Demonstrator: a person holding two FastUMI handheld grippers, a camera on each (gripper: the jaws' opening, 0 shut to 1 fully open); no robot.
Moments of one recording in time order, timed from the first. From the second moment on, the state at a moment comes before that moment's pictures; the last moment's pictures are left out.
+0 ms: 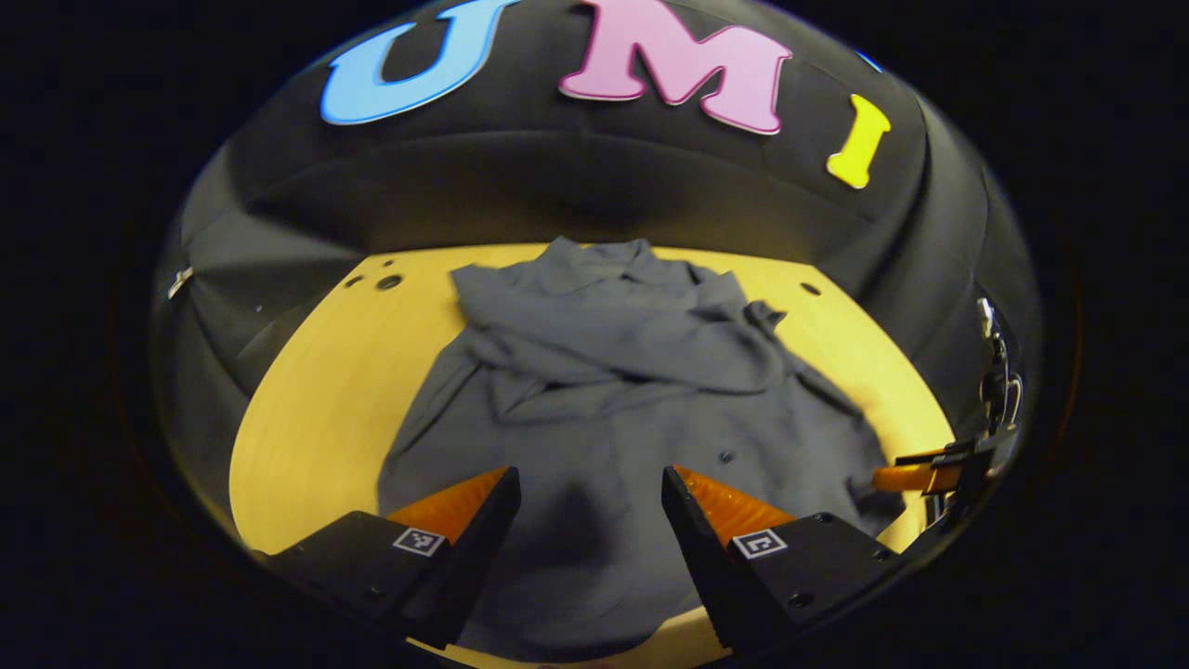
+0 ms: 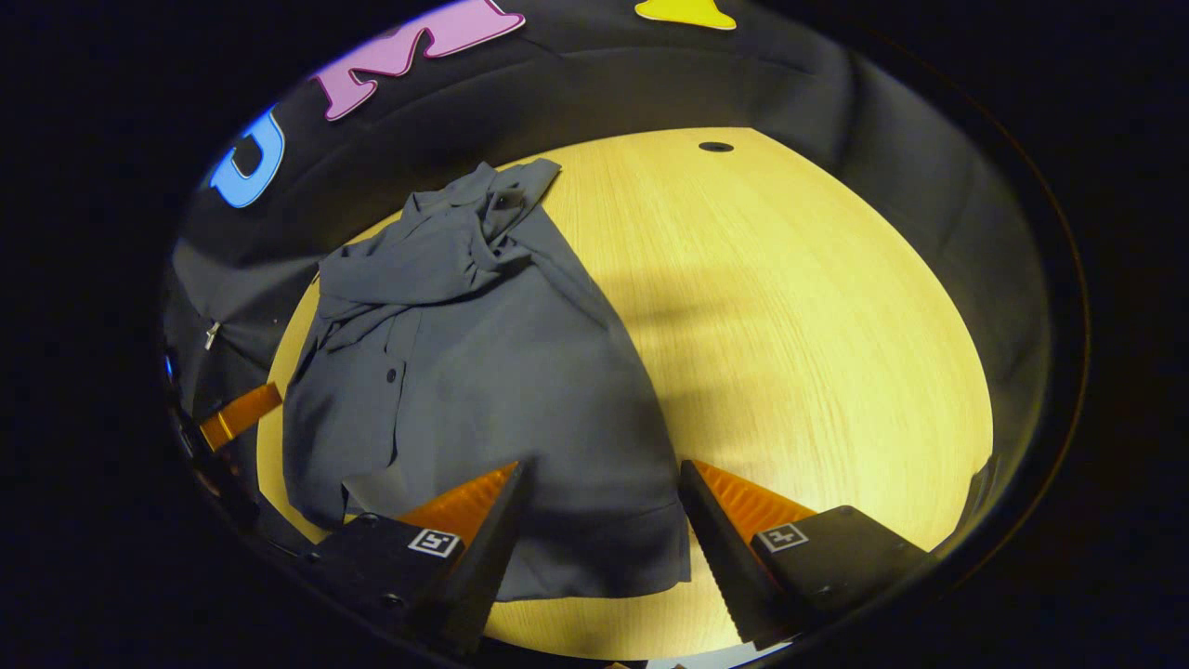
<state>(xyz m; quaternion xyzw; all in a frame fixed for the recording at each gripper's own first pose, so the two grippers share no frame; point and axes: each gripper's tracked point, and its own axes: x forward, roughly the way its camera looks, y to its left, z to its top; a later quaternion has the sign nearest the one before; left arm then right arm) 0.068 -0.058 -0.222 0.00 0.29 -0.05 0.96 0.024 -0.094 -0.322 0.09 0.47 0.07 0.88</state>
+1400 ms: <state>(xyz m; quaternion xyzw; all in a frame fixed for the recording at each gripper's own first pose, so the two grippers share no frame) -0.013 0.034 -0.309 0.00 0.37 0.02 0.93 -0.019 0.025 -0.331 -0.05 0.52 0.11 0.84</state>
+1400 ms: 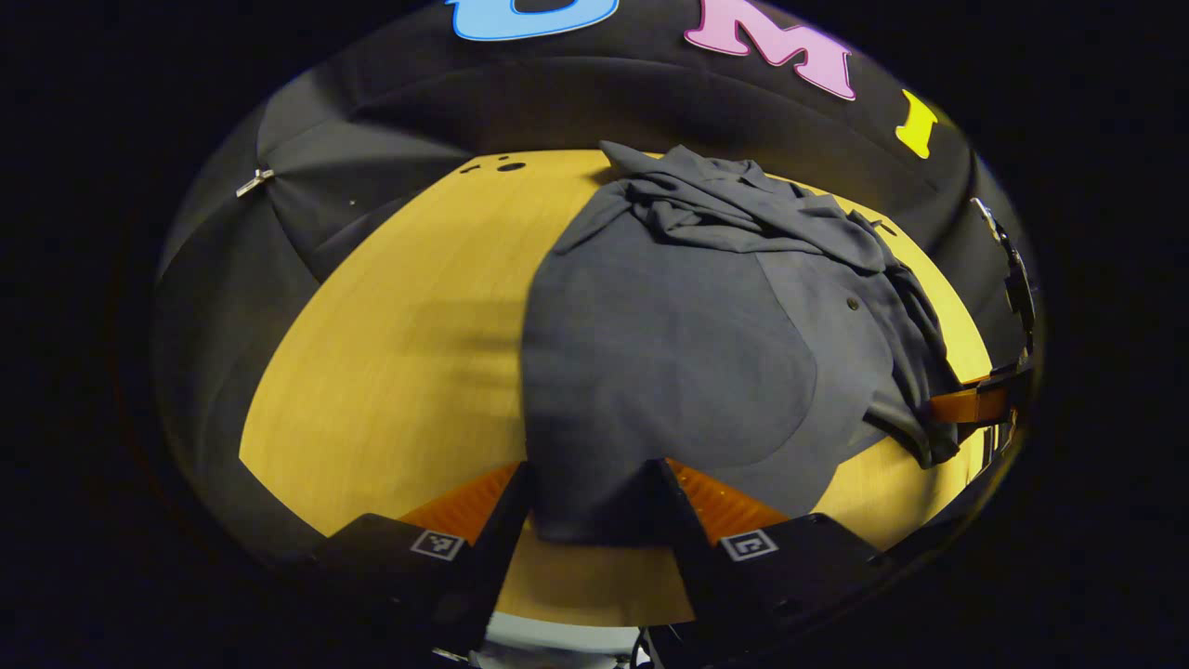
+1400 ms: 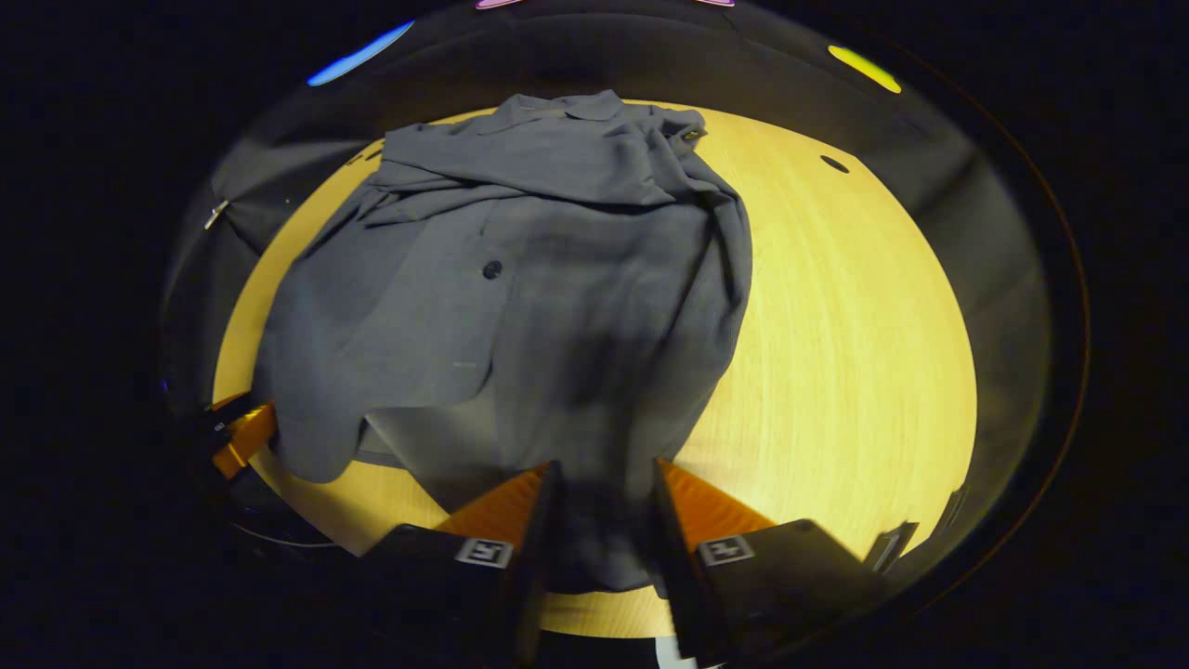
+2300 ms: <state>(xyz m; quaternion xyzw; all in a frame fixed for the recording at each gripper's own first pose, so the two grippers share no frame) 0.016 -0.003 -0.237 -0.06 0.32 -0.02 0.95 -0.001 0.027 -0.278 0.05 0.47 0.15 0.87</state>
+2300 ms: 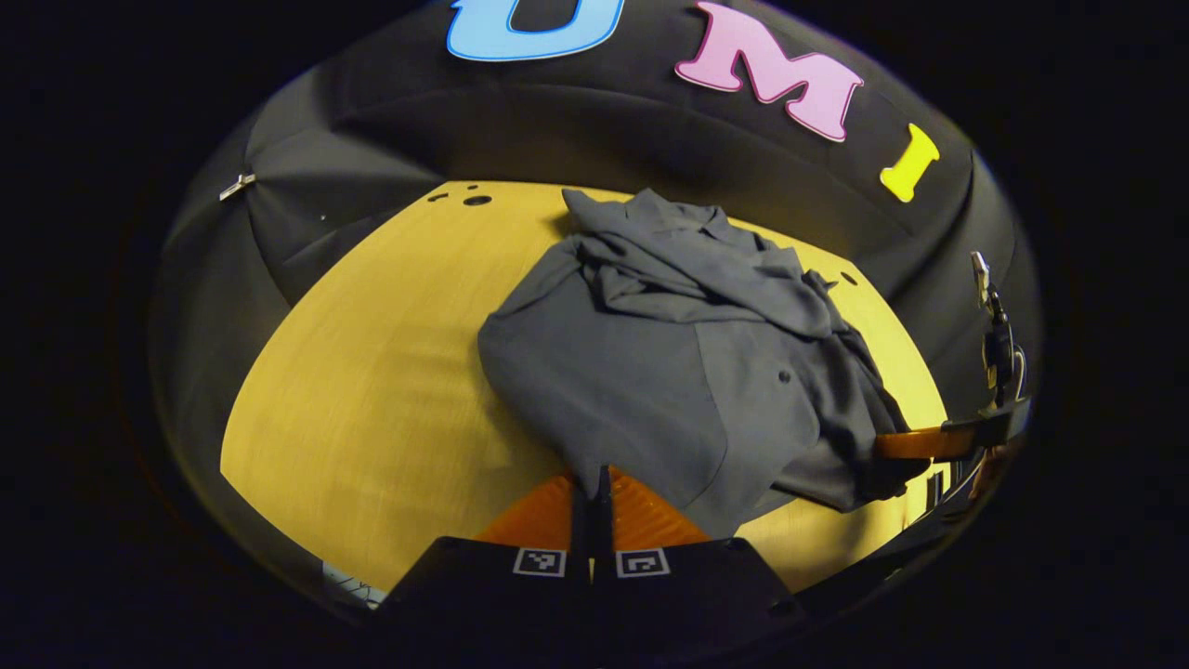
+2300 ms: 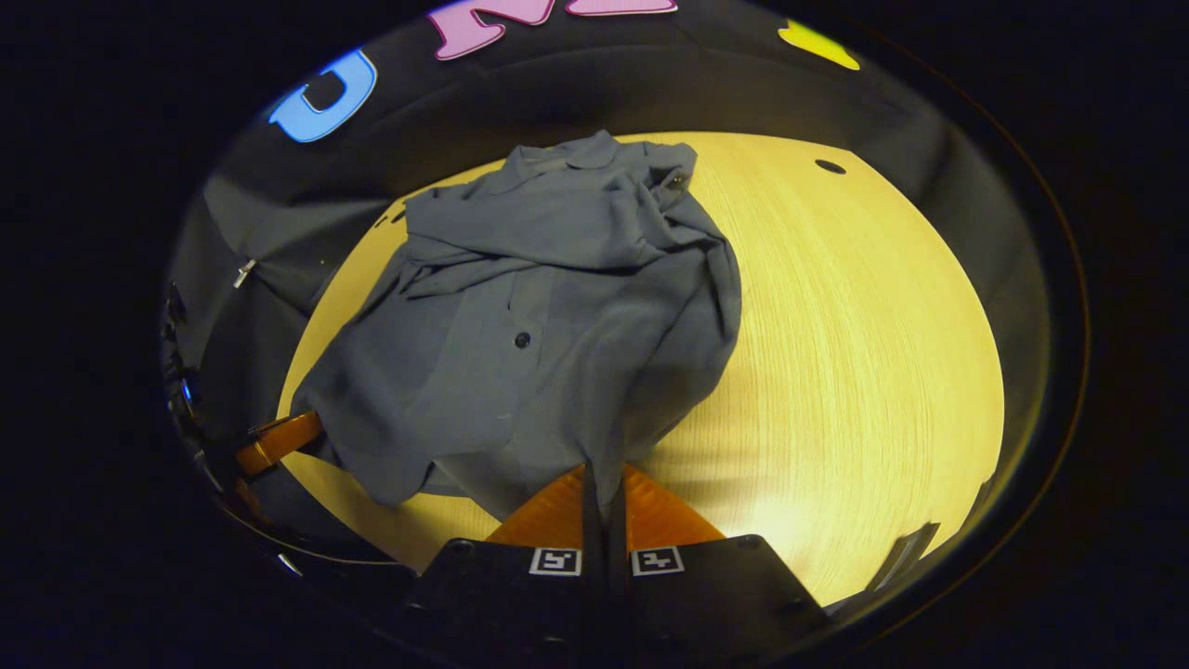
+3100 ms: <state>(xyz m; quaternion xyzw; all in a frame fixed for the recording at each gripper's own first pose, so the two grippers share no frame) 0.116 -0.011 -0.114 -0.06 0.19 -0.02 0.98 0.117 0.037 -0.189 0.04 0.36 0.18 0.91</state>
